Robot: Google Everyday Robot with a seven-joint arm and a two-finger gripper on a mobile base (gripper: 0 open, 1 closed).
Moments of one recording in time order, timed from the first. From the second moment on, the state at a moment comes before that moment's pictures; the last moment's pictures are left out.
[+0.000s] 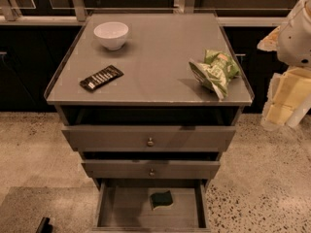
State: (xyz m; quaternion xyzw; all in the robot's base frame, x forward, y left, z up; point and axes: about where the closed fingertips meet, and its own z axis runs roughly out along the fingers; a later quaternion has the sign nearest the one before) arm 0.438 -0.217 0.976 -0.60 0.78 -0.03 0.16
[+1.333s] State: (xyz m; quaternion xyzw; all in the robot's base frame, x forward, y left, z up) arm 0.412 -0.209 0.846 -0.60 0.76 0.04 0.22
